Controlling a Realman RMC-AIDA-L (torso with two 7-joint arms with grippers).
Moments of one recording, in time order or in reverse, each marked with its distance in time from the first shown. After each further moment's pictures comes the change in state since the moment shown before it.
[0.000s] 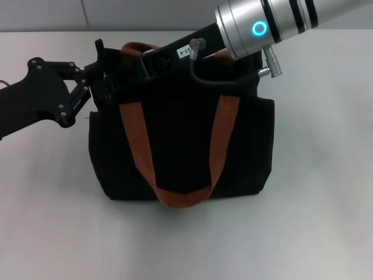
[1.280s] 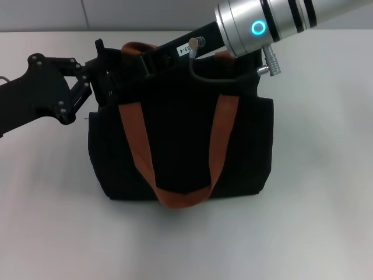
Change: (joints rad) left arm -0.009 0.003 0.002 0.000 -0.008 0.021 -0.019; right arm -0.003 0.000 -0.008 -0.005 0.000 0.026 -0.010
